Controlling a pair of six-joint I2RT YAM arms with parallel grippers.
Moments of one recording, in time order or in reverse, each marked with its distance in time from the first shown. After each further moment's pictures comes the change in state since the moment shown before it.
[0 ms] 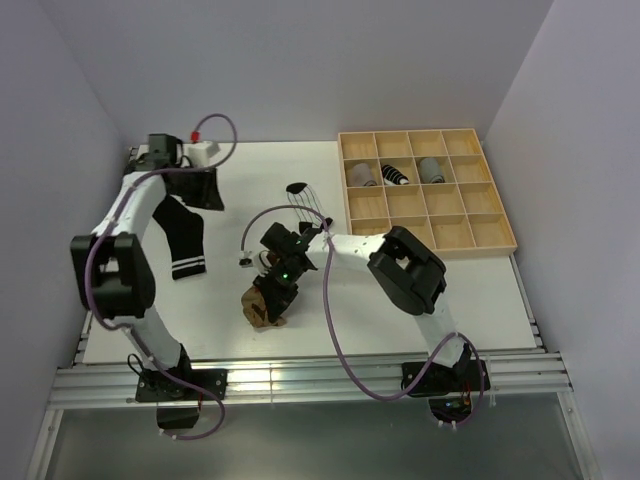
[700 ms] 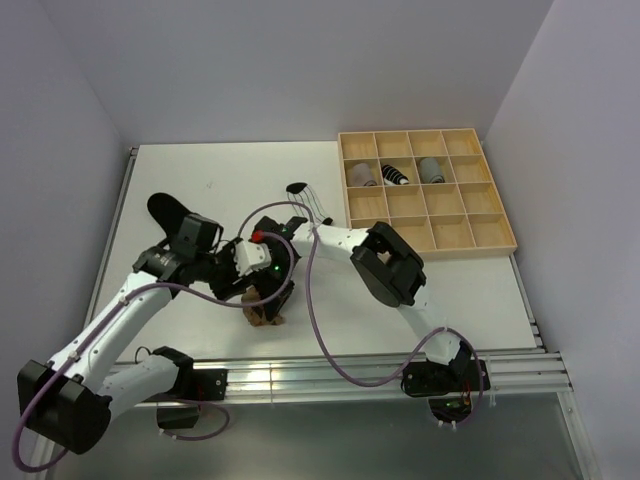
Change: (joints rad) left arm -0.365 -0.795 -0.662 -0.052 -0.111 0.544; right arm -0.020 0.175 0.267 -0.278 -0.049 0.019
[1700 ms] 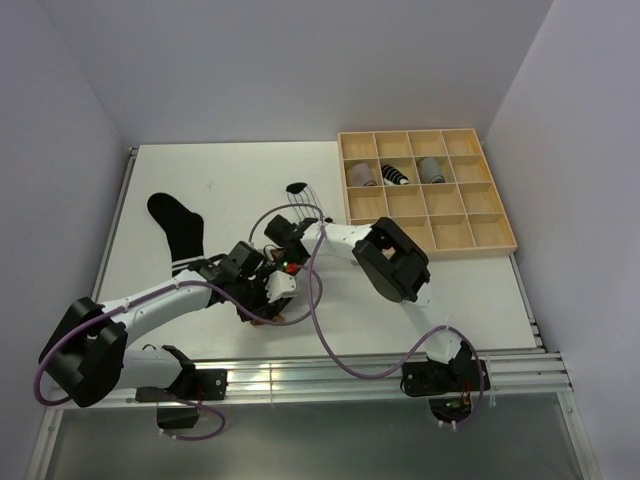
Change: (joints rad) left arm -0.282 0.237 -0.203 0.260 -0.077 -0.190; right arm -0.053 0.016 -0.076 0.104 -0.146 0.105
